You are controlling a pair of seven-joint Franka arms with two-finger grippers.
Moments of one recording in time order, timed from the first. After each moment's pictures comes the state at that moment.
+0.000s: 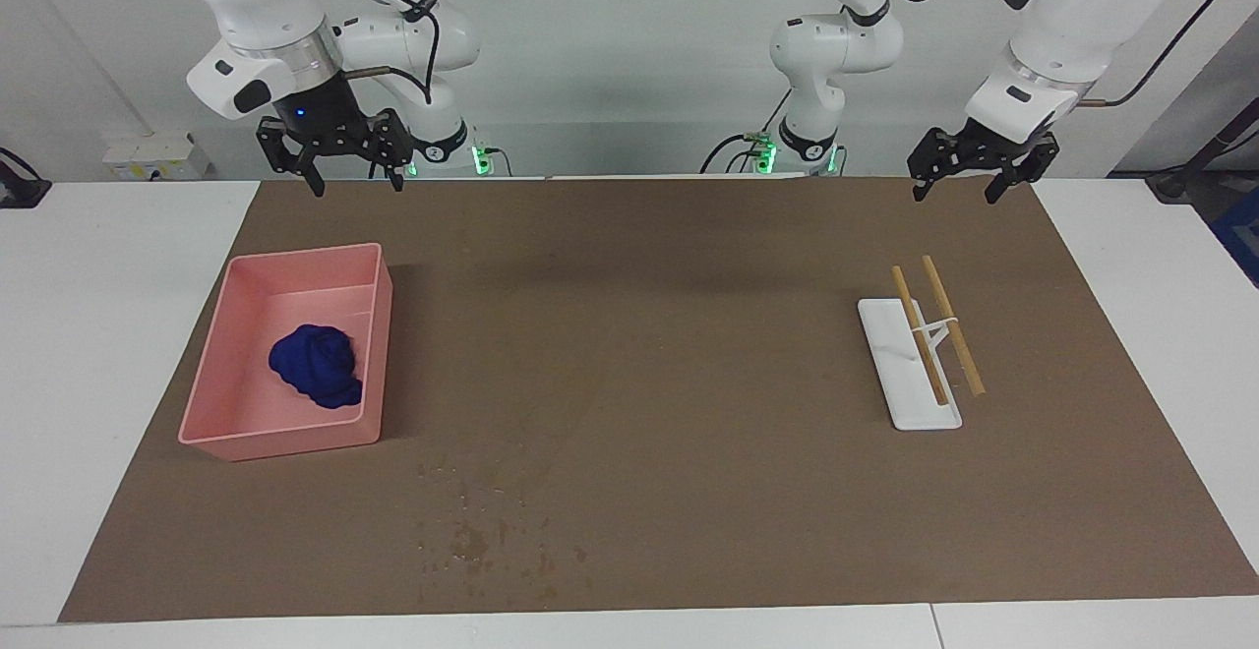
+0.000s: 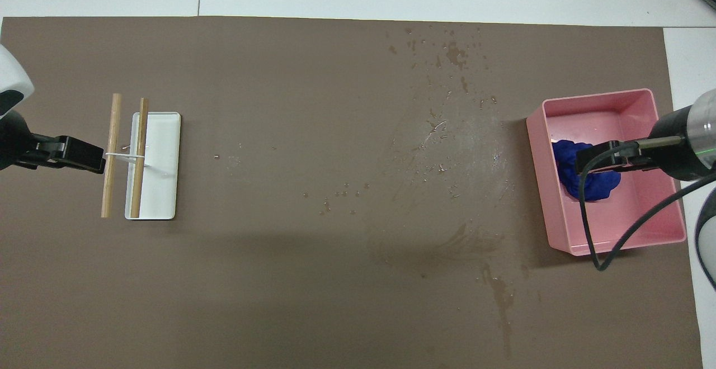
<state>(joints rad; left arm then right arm) -0.02 -0.03 -0.07 -1.59 0.00 1.50 0.04 0.11 -0.05 -0.01 -1.59 0.02 1.53 0.07</state>
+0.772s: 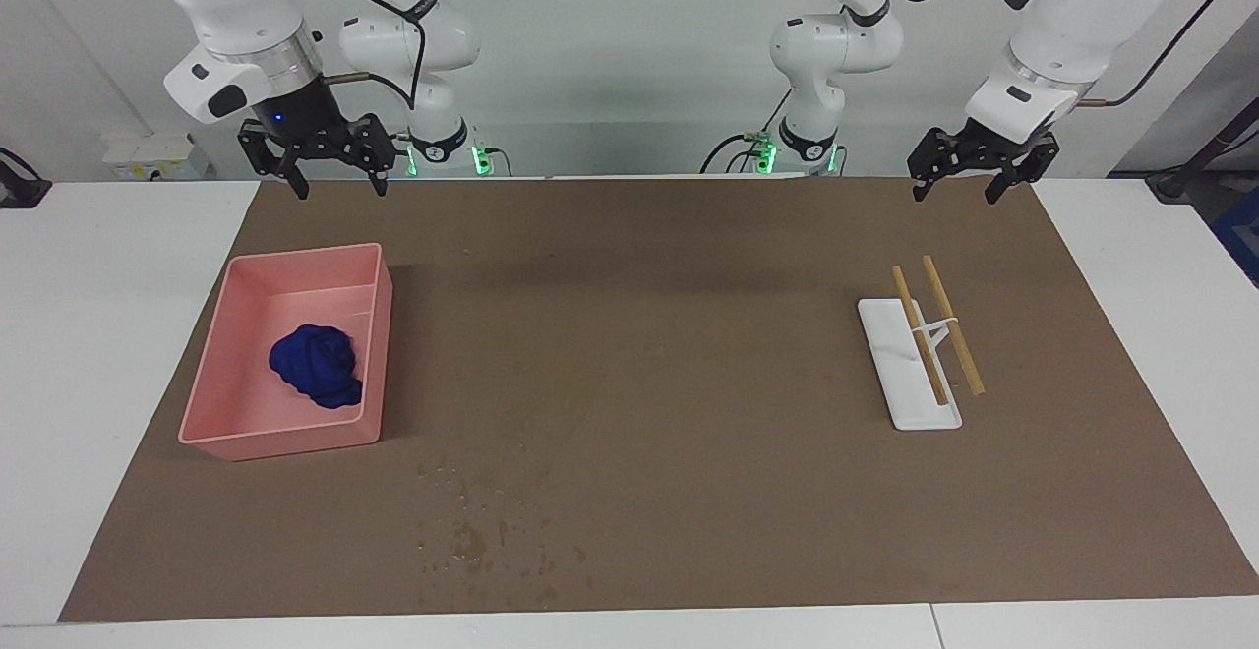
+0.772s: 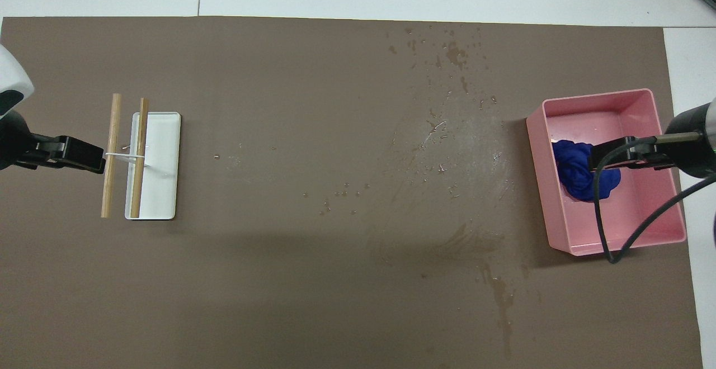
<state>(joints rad) -0.02 -0.03 -0.07 -1.59 0.00 1.50 0.04 0.10 -0.05 -0.03 -1.60 0.02 1.54 0.07</state>
